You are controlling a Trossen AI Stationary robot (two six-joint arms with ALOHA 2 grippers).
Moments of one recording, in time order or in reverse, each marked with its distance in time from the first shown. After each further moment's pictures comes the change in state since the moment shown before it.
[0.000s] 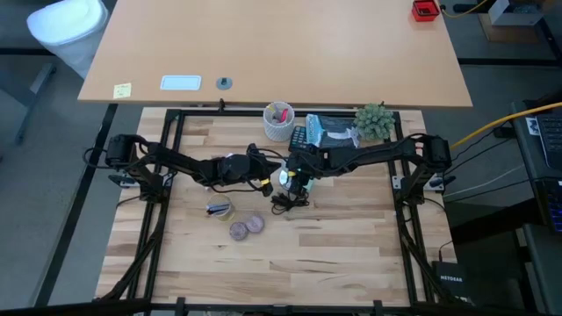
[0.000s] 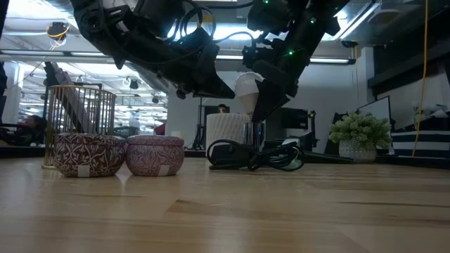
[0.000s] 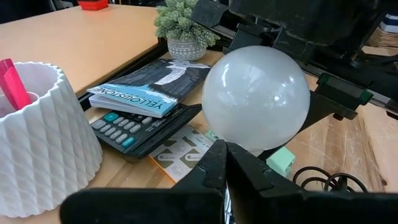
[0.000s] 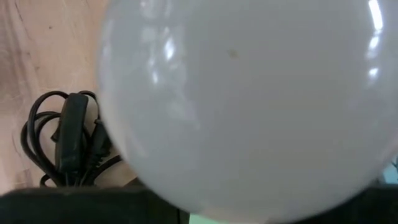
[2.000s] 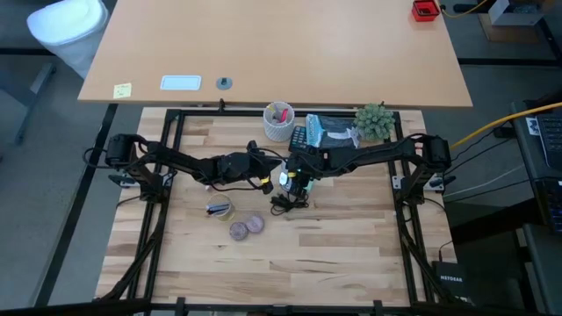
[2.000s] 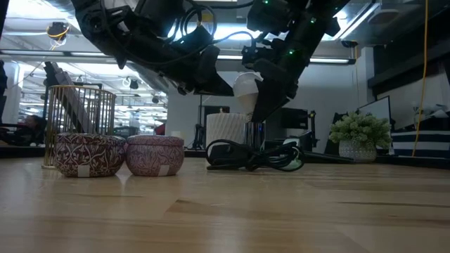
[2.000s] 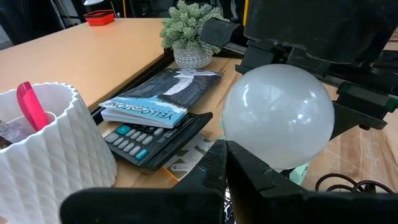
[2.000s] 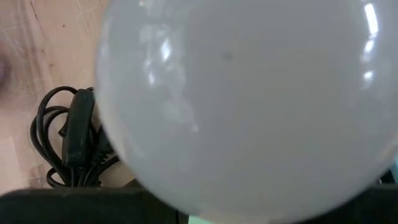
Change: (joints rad) left arm 0.018 -0.001 0.001 0.010 -0.008 0.078; right arm 0.000 0.001 0.000 0.001 -0.026 -0.001
